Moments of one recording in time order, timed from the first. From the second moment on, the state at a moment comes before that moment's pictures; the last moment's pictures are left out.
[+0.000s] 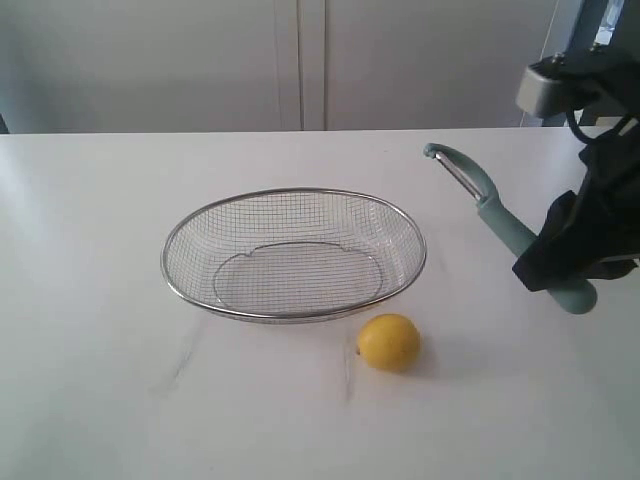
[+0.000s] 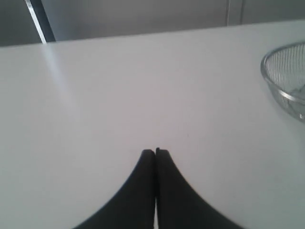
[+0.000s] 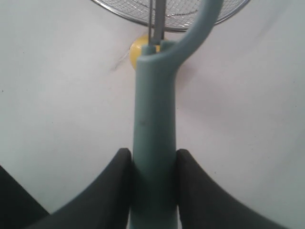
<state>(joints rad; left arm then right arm) -0.01 0.00 0.02 -0.05 0.28 0.11 0.18 1.22 -1.07 0.36 1.19 -0.58</state>
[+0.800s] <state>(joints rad) -0.01 0.00 0.02 -0.05 -0.23 0.11 0.18 1.22 -1.07 0.36 1.19 -0.58</state>
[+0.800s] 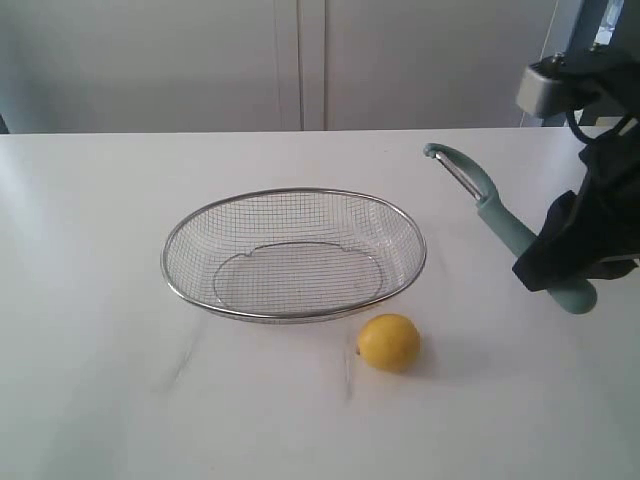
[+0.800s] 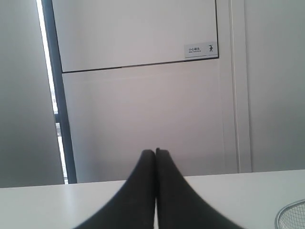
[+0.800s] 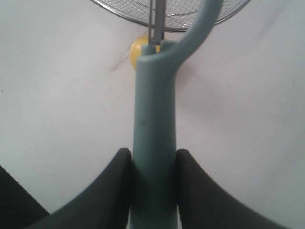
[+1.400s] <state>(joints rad) -0.01 0.00 0.02 -0.05 -0.29 0.11 0.18 1.22 -1.07 0.36 1.19 -0.58</state>
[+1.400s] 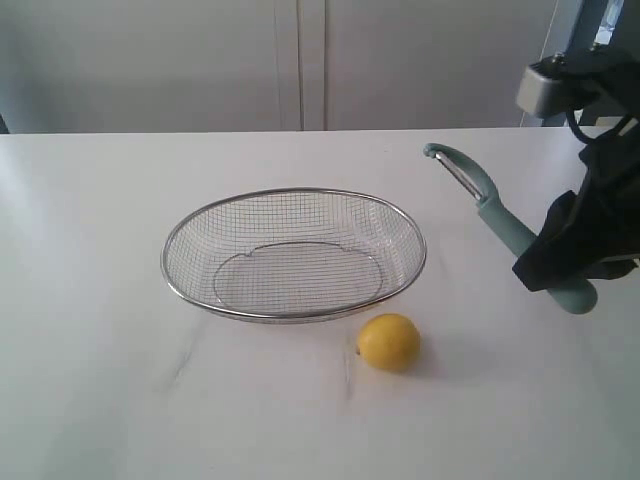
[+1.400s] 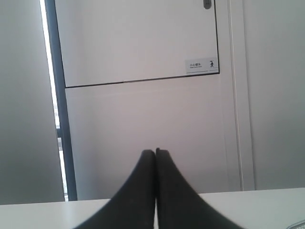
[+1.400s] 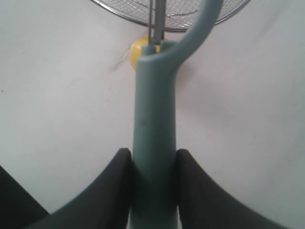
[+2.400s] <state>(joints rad) -0.01 0.18 -0.21 -0.01 -0.49 0.10 0.18 1.22 -1.07 0.36 1.19 -0.58</state>
